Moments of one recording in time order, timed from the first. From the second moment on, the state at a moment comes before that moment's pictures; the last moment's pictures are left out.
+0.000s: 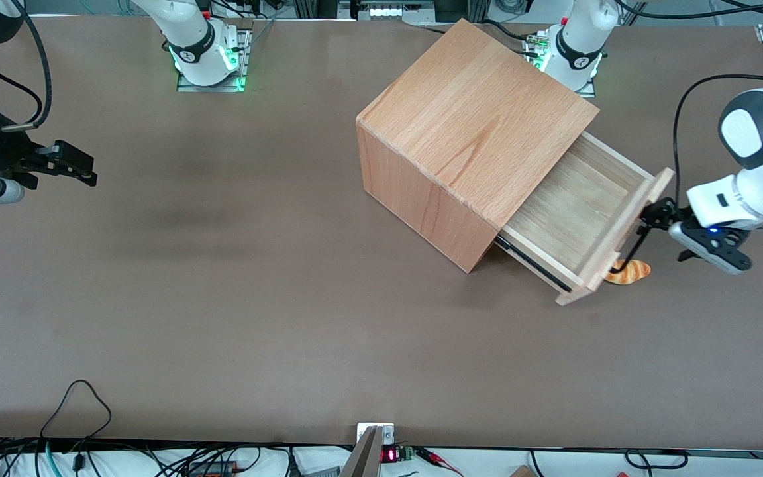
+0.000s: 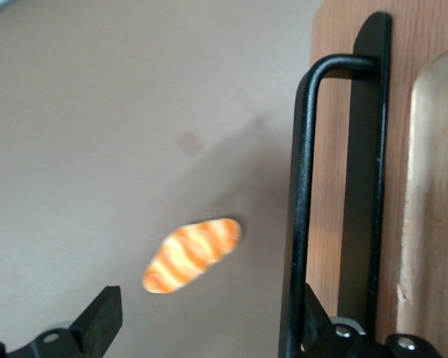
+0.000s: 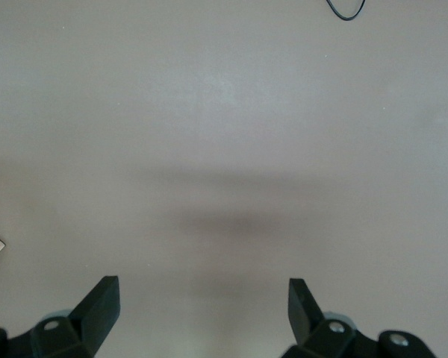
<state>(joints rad) -0.24 0.20 0.39 -1.93 -0.24 2.19 0.84</state>
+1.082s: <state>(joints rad) -0.21 0.27 0.44 -1.75 -0.25 2.13 0.87</state>
